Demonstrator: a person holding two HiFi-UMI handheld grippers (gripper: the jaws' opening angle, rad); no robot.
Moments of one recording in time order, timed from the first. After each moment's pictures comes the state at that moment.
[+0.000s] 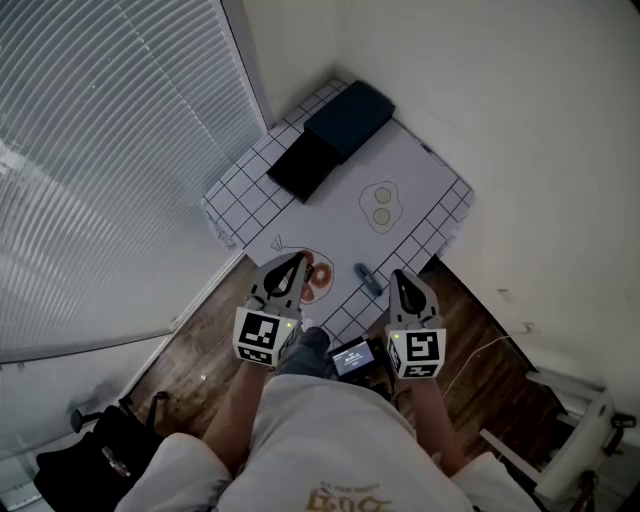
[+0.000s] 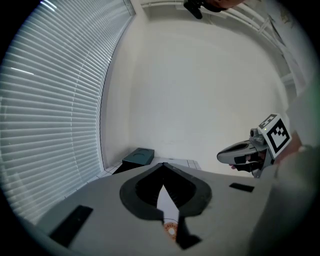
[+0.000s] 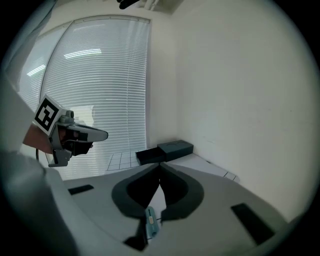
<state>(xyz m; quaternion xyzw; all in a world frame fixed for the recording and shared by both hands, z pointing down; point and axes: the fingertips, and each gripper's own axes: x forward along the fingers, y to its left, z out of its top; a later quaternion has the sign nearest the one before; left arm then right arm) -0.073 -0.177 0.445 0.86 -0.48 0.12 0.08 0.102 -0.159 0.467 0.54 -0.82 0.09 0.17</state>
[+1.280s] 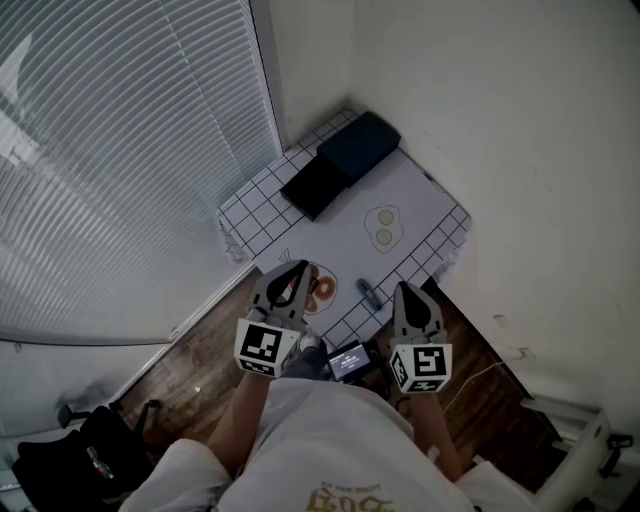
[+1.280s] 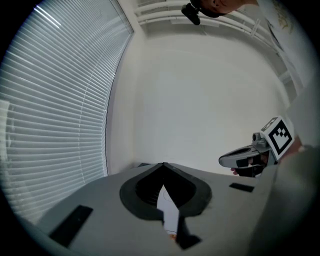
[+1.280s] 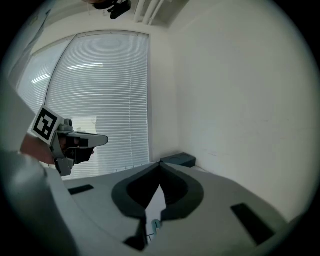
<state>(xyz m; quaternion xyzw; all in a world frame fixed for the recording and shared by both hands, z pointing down) -0.076 -0.159 0.376 0.86 -0.51 0.06 0.03 0.098 -0.147 0.410 0.53 -0.84 0.07 0.10</state>
